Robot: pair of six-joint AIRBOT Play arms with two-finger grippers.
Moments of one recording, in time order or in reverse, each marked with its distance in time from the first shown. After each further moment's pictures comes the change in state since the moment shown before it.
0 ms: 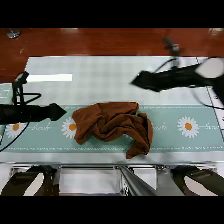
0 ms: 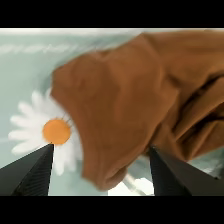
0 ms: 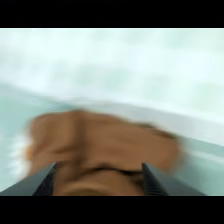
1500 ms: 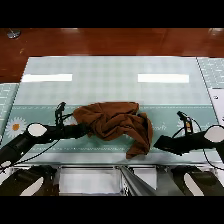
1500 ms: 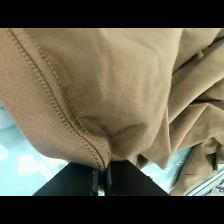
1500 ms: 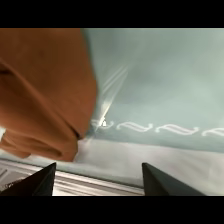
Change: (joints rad) left arm -0.323 -0.185 -0.408 -0.580 0.493 0.153; right arm -0.137 0.460 -0.776 -0.122 0.244 0.111
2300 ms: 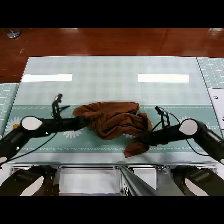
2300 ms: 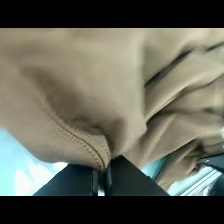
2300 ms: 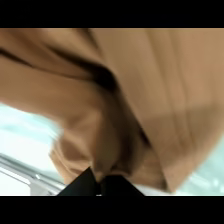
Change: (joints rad) left arm 0.061 0.008 0.106 -0.006 -0.051 0.035; right arm 0.343 -0.251 0.086 0.165 -0.327 0.037
